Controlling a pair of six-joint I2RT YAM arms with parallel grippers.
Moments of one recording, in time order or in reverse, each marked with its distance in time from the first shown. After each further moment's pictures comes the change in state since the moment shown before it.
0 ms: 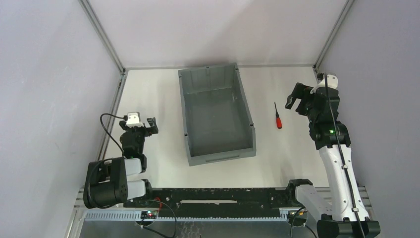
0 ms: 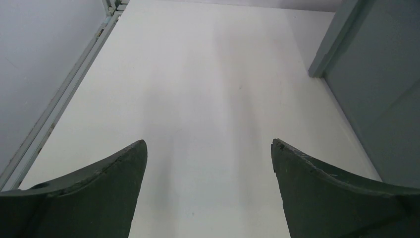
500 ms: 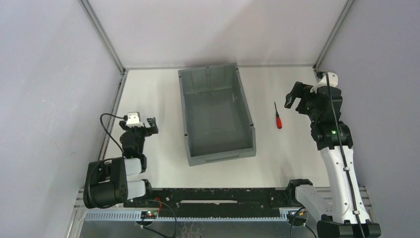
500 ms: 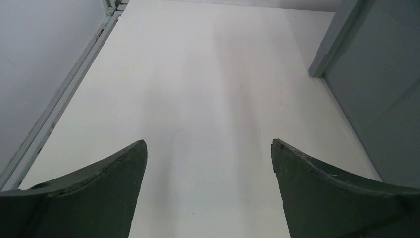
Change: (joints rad) left arm 0.000 0.000 0.000 0.000 0.000 0.000; right arm 0.000 -0.008 0.015 -0.003 -0.055 -0.019
